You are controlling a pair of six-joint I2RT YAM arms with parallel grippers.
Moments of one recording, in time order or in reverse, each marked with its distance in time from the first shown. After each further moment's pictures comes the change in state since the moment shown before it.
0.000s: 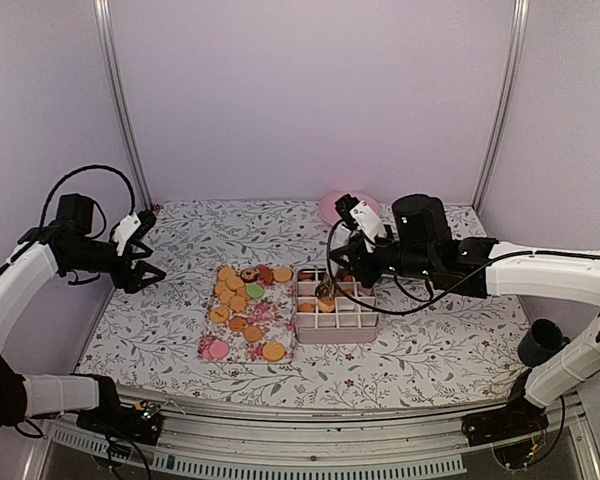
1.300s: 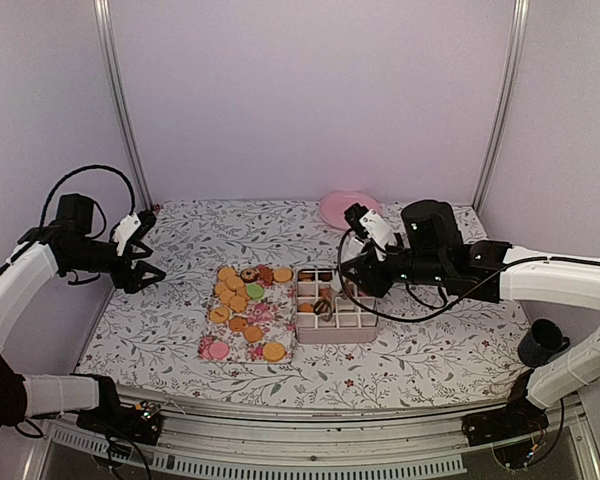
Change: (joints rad) left arm 0.000 0.000 0.000 0.000 0.001 0.004; right arm 0.003 -0.078 -0.045 -0.099 -0.012 0.029
